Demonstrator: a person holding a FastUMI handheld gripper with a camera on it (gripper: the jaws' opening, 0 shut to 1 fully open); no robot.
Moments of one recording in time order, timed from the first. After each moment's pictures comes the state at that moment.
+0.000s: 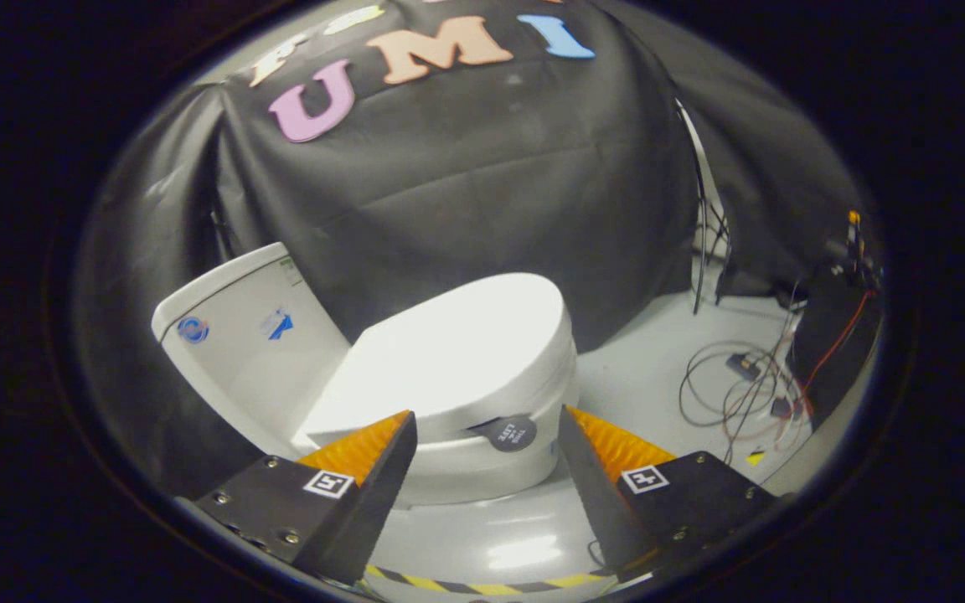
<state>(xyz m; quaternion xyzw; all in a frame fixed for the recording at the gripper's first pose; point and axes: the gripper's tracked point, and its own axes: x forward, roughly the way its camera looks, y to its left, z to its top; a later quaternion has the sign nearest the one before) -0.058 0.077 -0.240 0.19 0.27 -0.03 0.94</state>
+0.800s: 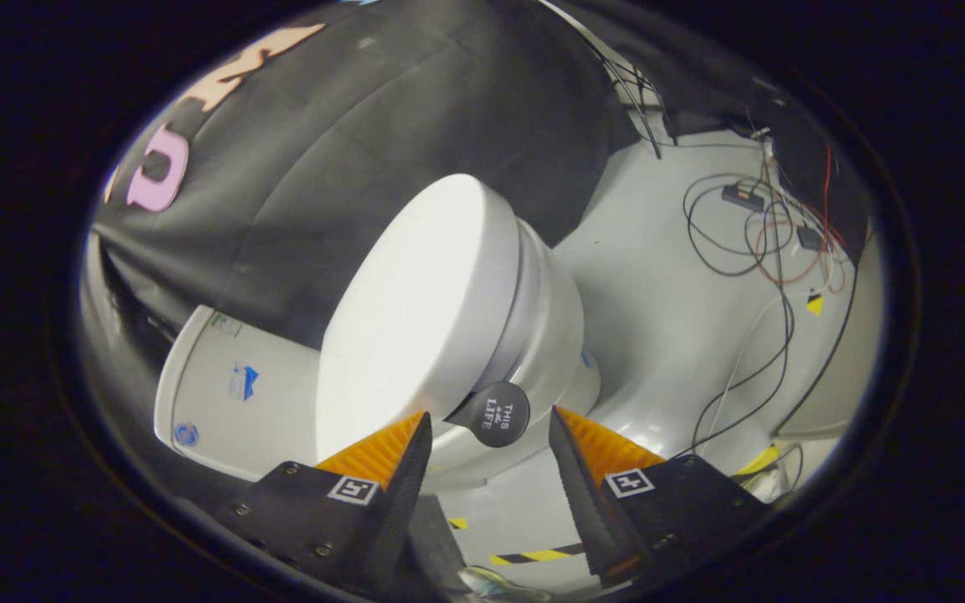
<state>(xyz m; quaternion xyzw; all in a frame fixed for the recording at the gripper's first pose) -0.025 0.088 -0.317 0.41 0.39 -0.06 0.82</state>
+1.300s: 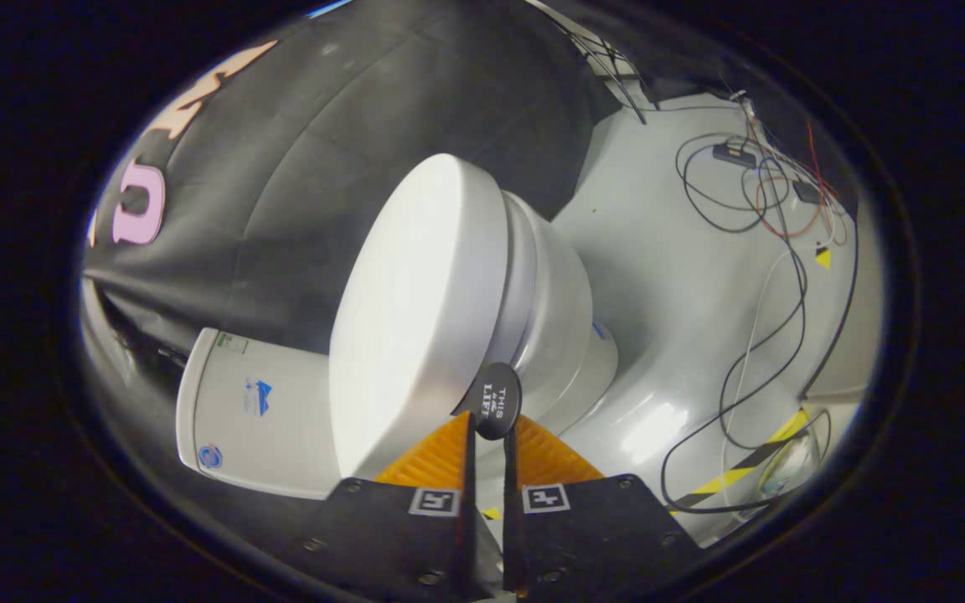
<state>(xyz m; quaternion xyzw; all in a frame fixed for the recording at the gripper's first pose) -0.025 0.098 -0.325 0.45 0.40 -0.06 0.80</state>
